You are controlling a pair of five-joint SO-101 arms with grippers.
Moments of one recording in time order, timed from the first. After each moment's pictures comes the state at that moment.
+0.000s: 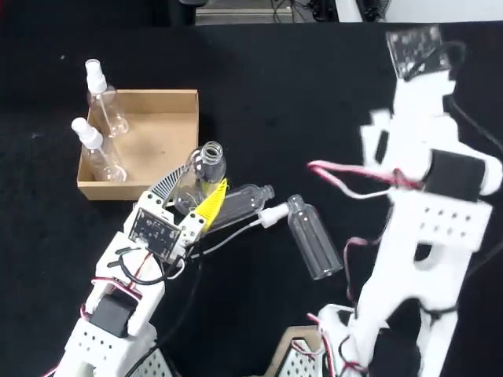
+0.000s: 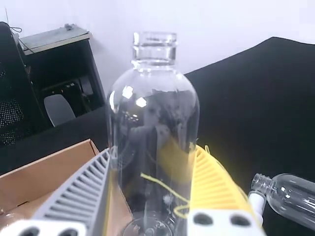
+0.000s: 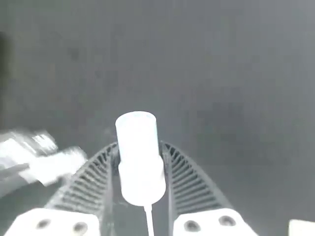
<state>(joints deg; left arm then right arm) 19.6 -103.6 95.9 17.5 -12.2 8.7 -28.0 -6.1 87.7 14.2</state>
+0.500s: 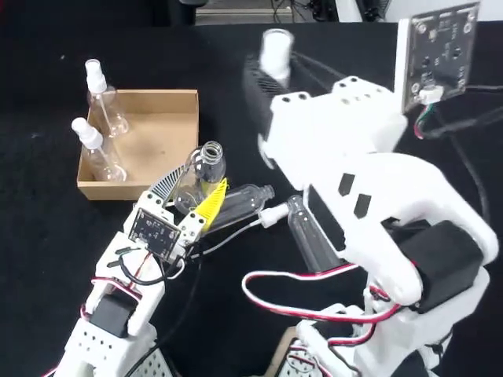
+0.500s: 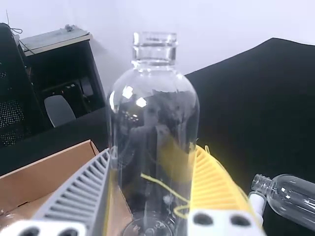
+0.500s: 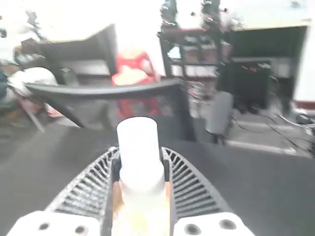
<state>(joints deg) 19.5 -103.6 95.9 17.4 -12.2 -25.5 -30.3 -28.3 76.5 -12.4</state>
